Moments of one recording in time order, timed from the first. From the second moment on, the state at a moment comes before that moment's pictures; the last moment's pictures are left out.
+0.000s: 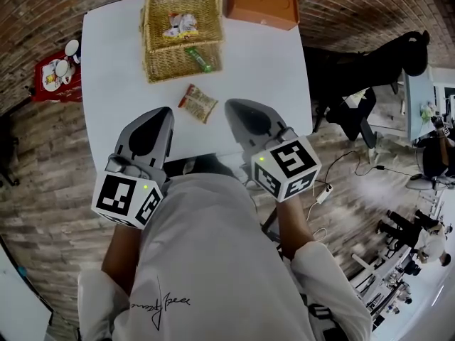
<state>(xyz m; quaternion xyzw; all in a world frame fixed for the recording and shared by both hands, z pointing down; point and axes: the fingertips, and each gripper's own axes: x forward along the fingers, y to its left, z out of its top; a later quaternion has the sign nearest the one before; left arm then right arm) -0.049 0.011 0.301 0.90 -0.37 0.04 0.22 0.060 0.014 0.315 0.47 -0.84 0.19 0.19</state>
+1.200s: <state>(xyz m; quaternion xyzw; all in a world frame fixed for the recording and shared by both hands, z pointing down) -0.060 0.010 0.322 0.90 -0.36 0.05 0.25 0.028 0.005 0.392 0.42 -0.83 0.25 0.26</state>
